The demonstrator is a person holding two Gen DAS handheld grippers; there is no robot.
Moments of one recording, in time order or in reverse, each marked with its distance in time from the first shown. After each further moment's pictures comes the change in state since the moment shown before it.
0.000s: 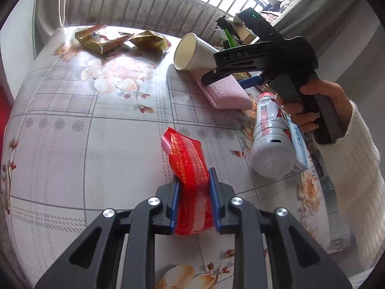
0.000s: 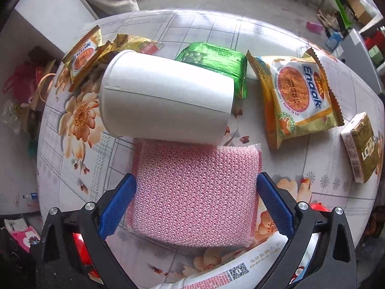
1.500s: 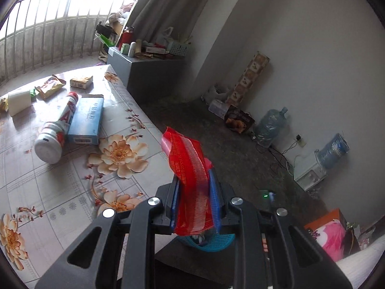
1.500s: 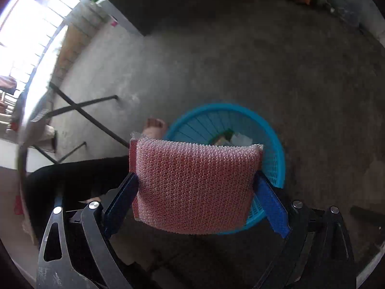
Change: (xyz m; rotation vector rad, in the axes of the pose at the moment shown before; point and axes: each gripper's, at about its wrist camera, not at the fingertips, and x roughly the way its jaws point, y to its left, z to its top) left arm -0.051 -0.343 -0.117 0.445 0.083 -0.343; right arm 0.065 -0.260 -0.648 1.092 -0.036 0.020
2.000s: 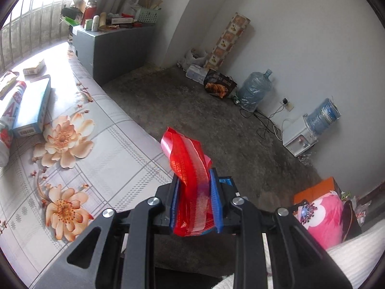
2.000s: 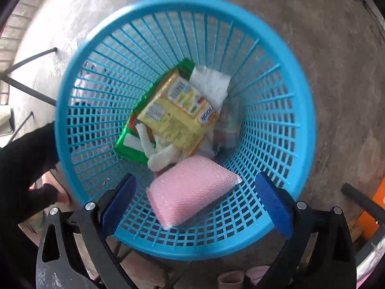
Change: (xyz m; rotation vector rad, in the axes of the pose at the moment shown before) left arm 0.087 -0.047 -0.014 0.102 0.204 -0.093; right arm 0.090 0.003 0.025 0.035 0.171 -0.046
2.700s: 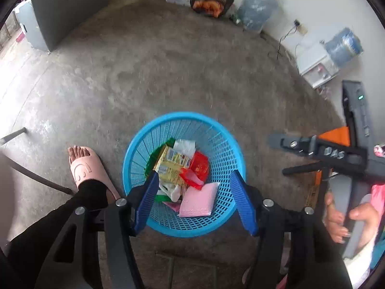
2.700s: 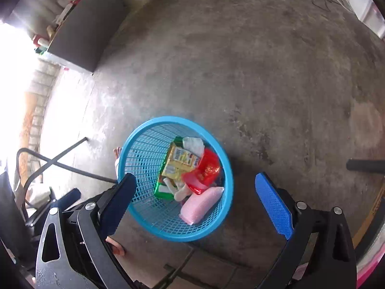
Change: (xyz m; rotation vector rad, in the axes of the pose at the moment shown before) left arm 0.252 -0.045 -0.034 0.145 0.370 0.050; right arm -0.149 -0.098 -0.036 0.241 -0.305 0.145
